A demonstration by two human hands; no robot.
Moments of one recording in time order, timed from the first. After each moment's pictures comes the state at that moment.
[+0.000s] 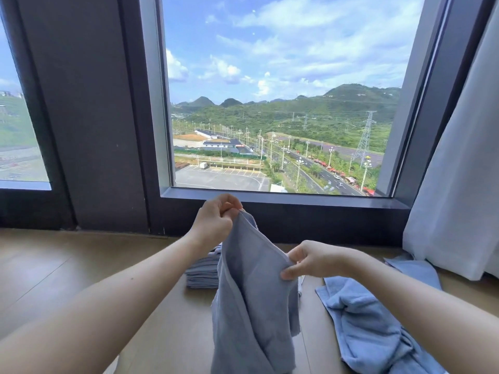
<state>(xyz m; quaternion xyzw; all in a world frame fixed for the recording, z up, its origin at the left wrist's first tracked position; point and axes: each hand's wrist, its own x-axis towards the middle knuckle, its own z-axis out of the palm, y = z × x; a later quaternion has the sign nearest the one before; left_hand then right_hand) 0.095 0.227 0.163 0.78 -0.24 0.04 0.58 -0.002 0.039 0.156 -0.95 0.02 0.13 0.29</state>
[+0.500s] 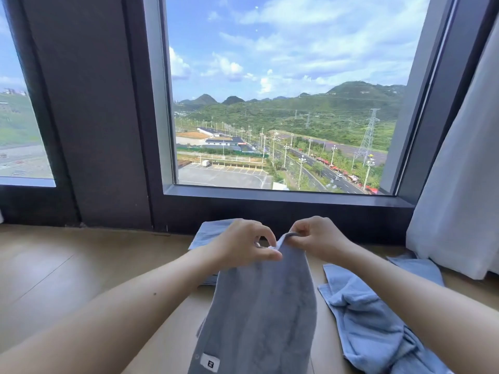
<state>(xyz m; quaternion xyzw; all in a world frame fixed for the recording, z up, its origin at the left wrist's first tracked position) 0.063 0.217 0.157 0.85 -0.44 0.04 0.28 0.006 0.038 0.157 -0.94 0.04 -0.13 0.31</state>
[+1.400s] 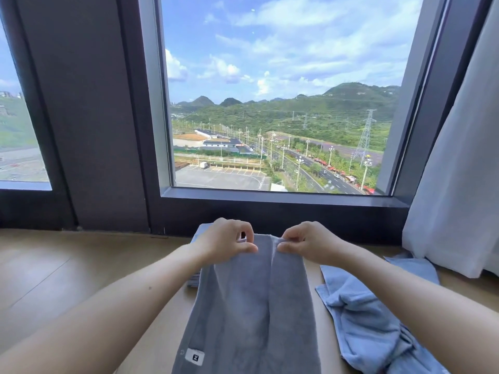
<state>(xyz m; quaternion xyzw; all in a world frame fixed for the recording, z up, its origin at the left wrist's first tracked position) 0.090 0.226 0.151 0.88 -0.40 0.04 0.24 0.006 0.037 0.159 -0.97 -0.03 -0.07 0.25</state>
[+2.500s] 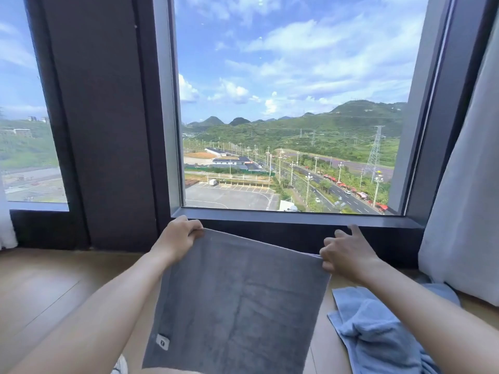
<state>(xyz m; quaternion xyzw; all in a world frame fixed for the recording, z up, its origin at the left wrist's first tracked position) 0.166 0.296 0.156 0.91 -0.25 0.17 0.29 0.011 -0.003 0.169 -0.97 0.06 -0.04 -0.23</state>
